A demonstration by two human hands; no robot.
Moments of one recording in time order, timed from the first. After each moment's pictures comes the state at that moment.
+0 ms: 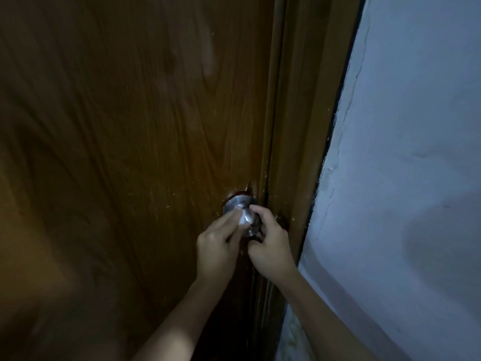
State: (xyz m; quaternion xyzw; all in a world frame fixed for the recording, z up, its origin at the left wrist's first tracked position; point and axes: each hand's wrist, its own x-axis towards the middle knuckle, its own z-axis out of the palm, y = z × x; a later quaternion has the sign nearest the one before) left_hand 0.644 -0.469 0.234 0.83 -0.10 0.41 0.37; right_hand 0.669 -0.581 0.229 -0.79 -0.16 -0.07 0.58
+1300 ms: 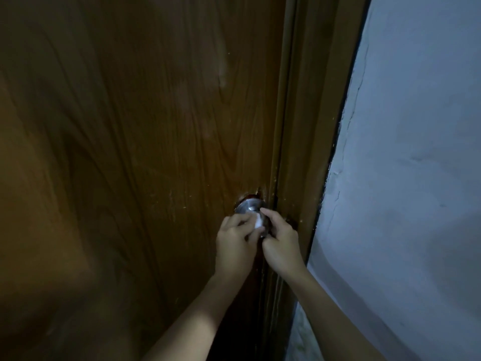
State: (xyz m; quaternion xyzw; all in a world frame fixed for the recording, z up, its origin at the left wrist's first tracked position) left_hand 0.637 -0.480 0.244 0.87 -0.06 0.36 0.34; right_hand 0.662 -0.581 0.241 -0.79 -0.14 -0.07 0.59
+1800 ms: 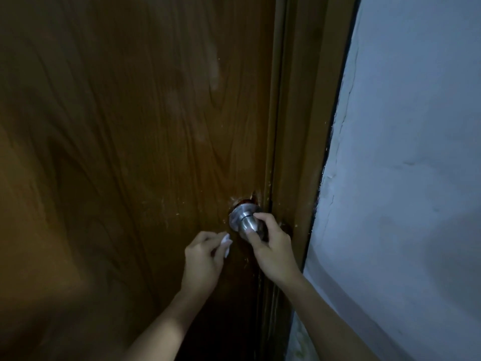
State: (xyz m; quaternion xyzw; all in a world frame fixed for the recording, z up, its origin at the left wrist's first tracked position) left_hand 0.634 -0.435 0.224 0.87 -0.04 0.33 0.36; right_hand 0.662 -0.579 0.242 -0.80 -0.17 -0.09 0.58
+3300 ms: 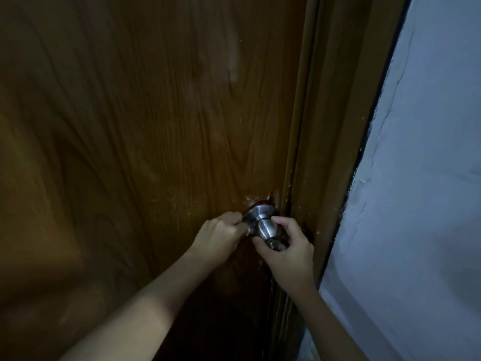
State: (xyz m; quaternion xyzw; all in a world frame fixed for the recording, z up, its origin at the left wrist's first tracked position) left_hand 0.666 -0.420 0.266 0.94 -0.23 0.25 0.07; right_hand 0.670 -0.570 0.229 -0.73 -0.15 -0.19 0.64
